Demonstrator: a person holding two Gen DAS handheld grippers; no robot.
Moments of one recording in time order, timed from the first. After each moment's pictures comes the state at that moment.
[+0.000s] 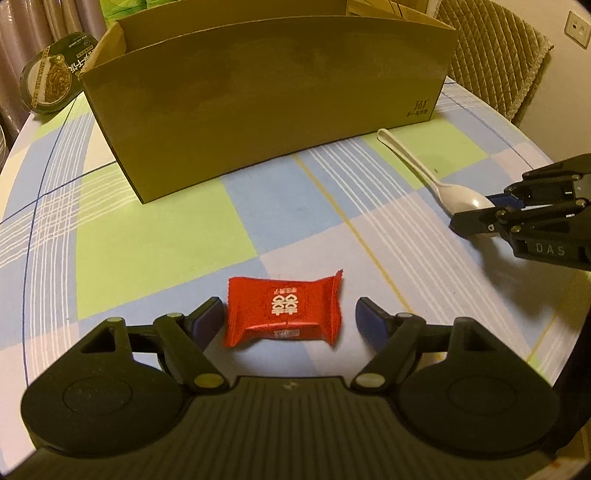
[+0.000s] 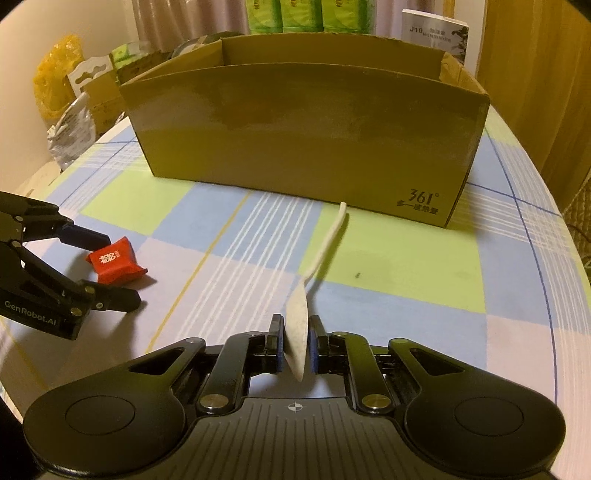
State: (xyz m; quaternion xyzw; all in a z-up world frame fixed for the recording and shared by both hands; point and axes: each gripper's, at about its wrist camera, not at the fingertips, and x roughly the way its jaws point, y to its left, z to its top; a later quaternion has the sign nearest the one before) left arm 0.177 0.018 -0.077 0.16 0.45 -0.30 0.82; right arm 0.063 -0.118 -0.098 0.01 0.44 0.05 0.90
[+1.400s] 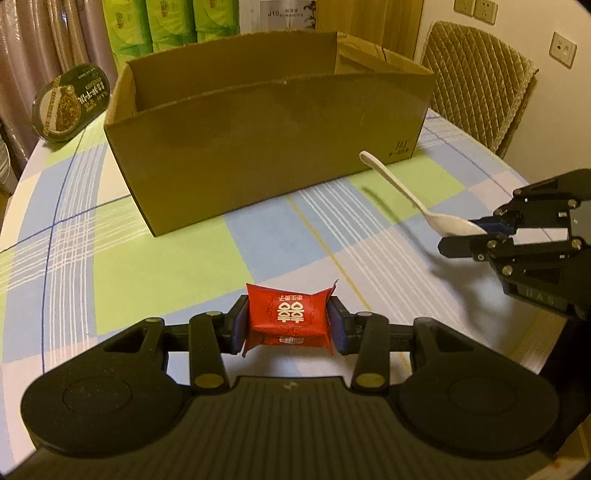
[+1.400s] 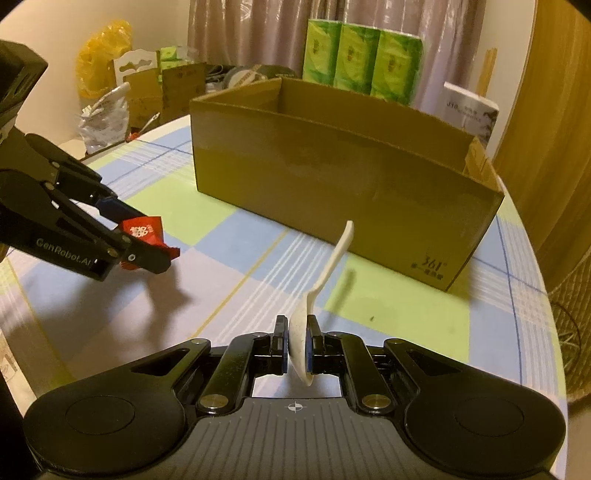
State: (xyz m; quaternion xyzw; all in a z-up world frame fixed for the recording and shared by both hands) left arm 0.159 0.026 -0.042 0.15 0.41 -0.31 0.85; right arm 0.033 -0.081 -0.075 -0.09 0.37 0.09 0.92
